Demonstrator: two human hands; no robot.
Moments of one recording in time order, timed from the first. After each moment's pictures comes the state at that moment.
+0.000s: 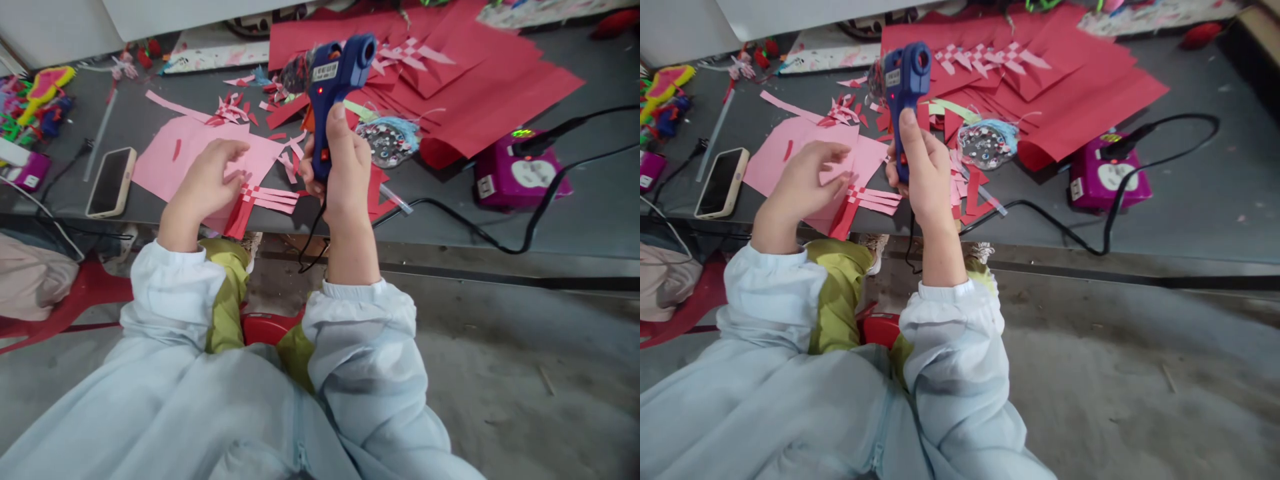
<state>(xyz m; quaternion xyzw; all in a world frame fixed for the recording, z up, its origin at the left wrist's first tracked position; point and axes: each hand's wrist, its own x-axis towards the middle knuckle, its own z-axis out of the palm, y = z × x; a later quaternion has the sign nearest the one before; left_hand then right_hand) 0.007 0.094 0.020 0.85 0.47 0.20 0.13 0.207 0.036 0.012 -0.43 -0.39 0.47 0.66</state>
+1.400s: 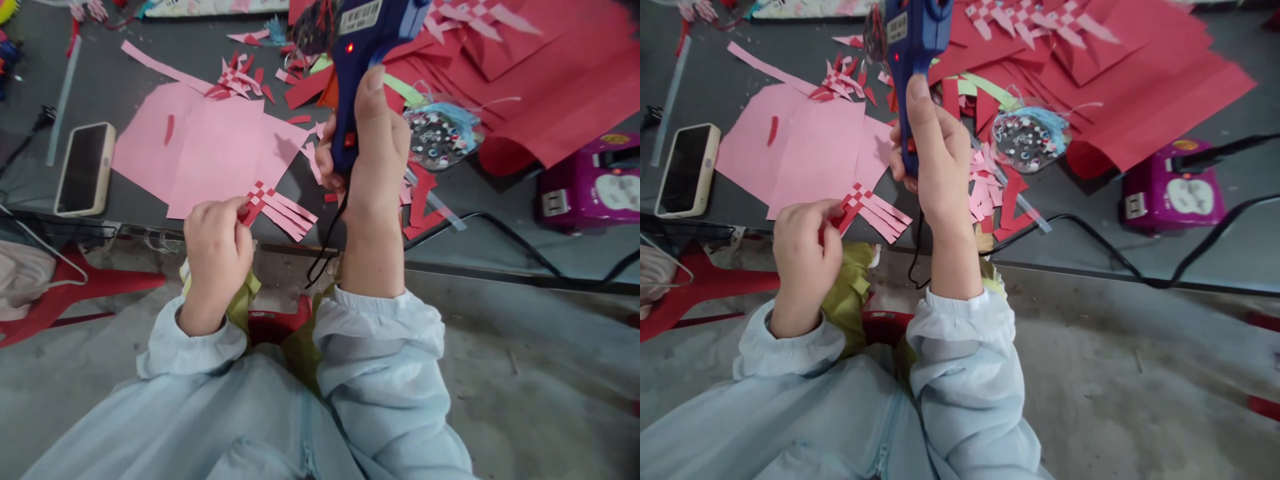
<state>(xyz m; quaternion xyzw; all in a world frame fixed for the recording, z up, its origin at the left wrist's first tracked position) 0.011 -0.006 -0.003 0.78 0.58 0.25 0.01 0.187 0.050 0.020 -0.50 -0.39 0.47 0.61</state>
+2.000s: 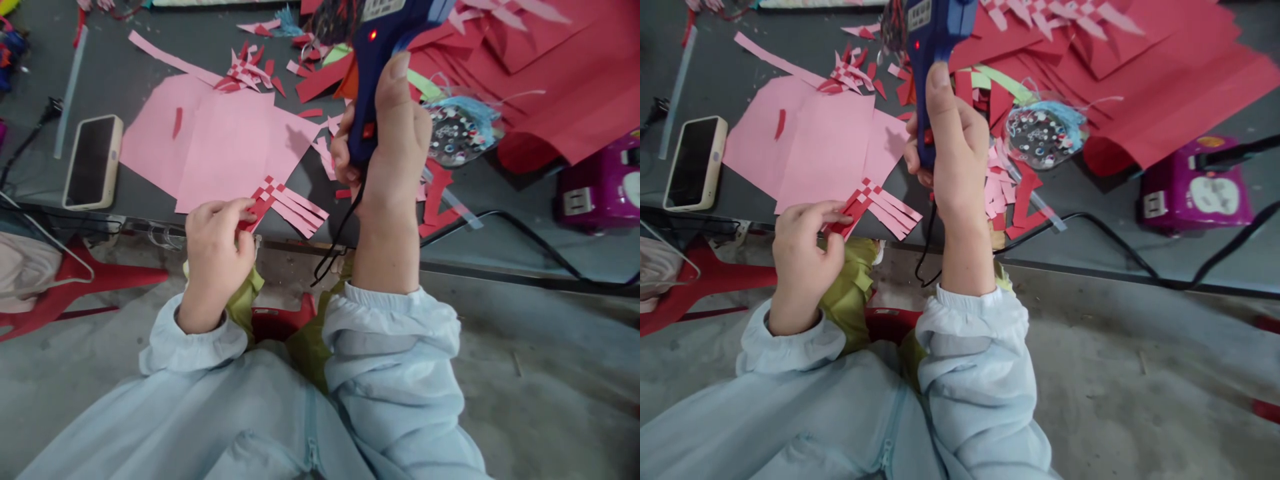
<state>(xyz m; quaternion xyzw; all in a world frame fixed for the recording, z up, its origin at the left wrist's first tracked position) -0.001 -0.011 -0.001 0.78 0.57 0.26 0.02 0.188 0.051 0.020 -0.47 -0.39 0.45 0.66</state>
